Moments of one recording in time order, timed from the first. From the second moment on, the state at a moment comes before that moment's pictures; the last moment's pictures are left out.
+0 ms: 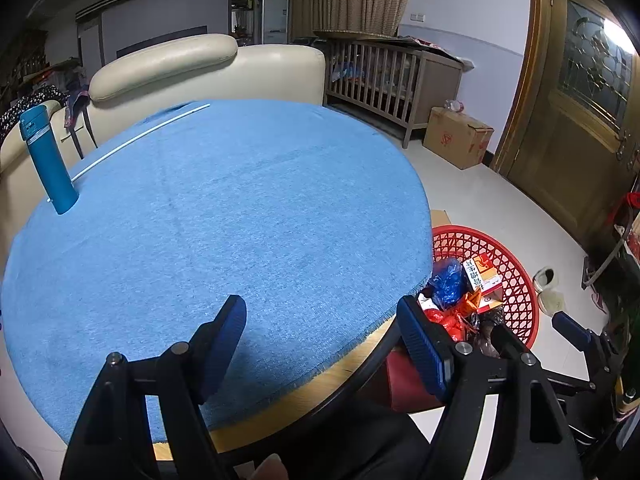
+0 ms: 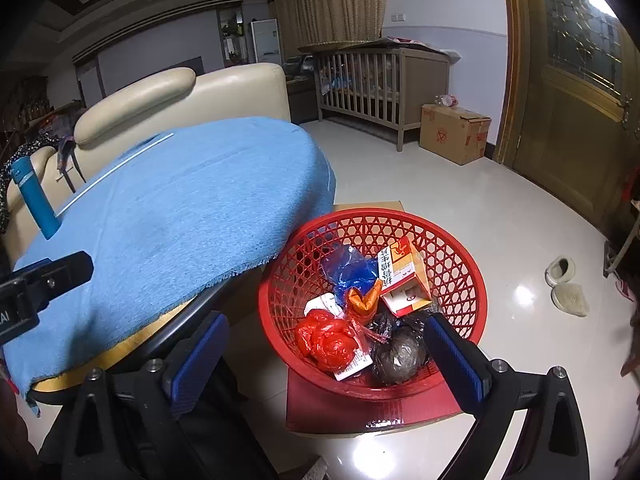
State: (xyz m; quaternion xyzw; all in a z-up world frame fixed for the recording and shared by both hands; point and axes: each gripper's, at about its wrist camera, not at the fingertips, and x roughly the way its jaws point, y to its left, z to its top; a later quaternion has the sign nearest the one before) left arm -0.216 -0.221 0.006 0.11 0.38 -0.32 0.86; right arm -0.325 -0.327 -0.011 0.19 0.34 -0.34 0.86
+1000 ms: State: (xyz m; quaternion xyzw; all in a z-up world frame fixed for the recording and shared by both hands) left arm -0.217 -0.219 0.006 0.12 0.38 -0.32 0.86; right arm -0.323 -0.322 -0.006 0.18 0.33 -0.34 0.86
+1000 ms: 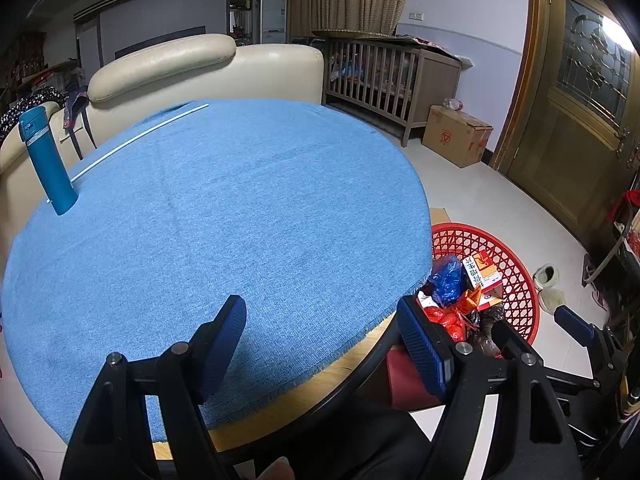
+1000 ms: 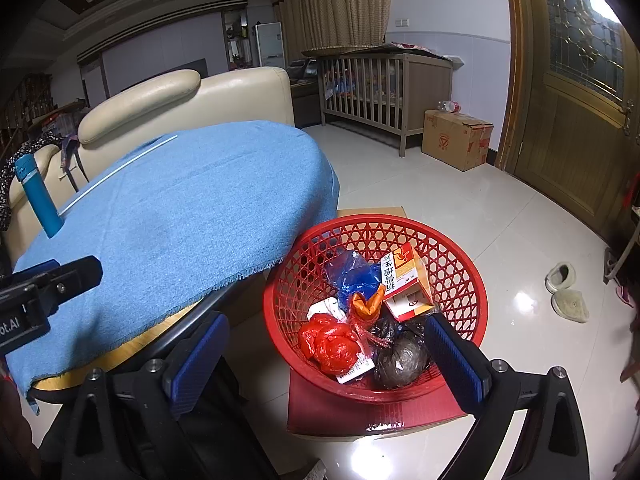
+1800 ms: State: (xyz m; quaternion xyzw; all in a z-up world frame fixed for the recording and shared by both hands) left arm -0.228 -0.225 0.011 0.14 0.36 -0.34 0.86; right arm -0.324 -0.323 -0.006 0.18 0.33 -0.34 0.86
